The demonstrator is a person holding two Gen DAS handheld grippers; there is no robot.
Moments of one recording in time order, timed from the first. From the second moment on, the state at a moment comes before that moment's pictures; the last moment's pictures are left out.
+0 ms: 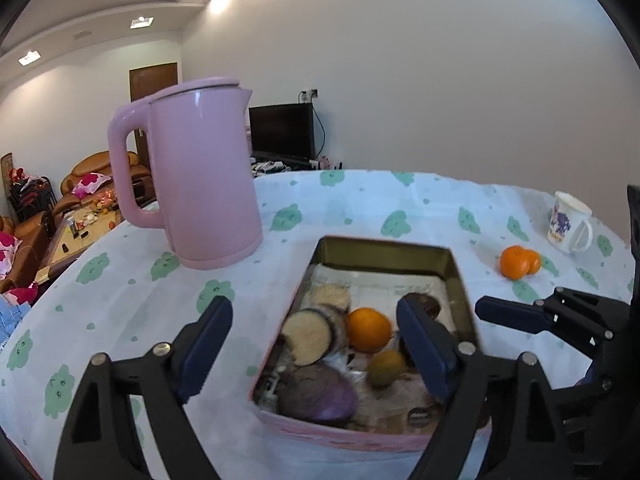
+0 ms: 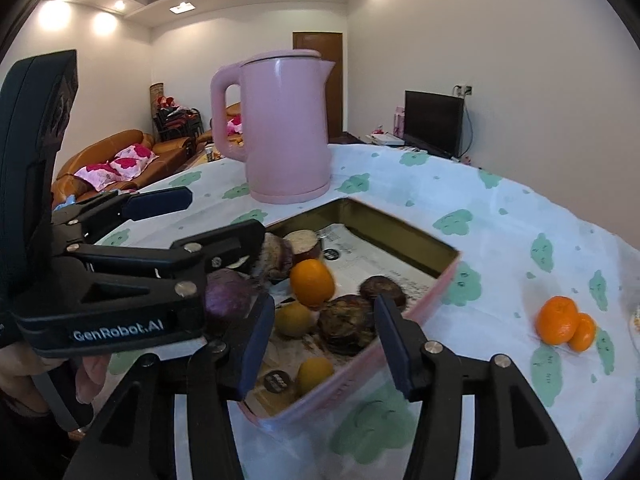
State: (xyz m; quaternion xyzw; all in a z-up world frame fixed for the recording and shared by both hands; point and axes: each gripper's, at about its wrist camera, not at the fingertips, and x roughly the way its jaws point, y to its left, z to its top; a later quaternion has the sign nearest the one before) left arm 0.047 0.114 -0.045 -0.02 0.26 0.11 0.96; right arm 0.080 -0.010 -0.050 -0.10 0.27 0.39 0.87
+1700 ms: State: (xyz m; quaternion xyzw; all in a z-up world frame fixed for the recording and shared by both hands) left arm 0.211 -0.070 -0.073 0.02 0.31 -0.01 0.95; right arm 0.226 -0.204 -0.073 0.01 0.35 0.16 0.92
